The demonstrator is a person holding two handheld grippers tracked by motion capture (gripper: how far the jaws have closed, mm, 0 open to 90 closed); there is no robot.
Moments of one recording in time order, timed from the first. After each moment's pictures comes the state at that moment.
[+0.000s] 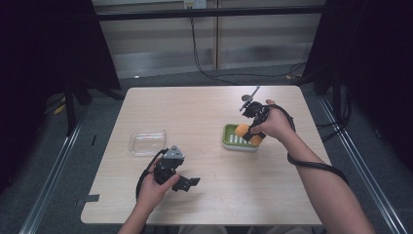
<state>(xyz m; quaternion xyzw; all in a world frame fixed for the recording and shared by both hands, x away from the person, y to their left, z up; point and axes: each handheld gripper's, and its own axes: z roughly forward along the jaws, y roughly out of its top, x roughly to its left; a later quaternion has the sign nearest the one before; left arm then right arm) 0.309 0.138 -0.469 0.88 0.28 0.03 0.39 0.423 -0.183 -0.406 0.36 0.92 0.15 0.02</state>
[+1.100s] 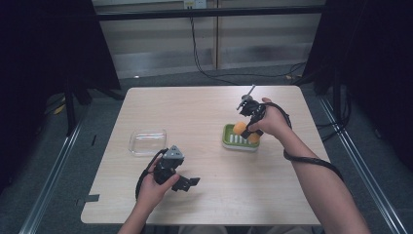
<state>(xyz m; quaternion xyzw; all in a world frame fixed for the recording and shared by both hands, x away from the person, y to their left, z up) 0.309 0.139 -0.469 0.88 0.28 0.03 0.39 0.437 -0.178 -0.411 0.35 0.93 0.14 0.03</state>
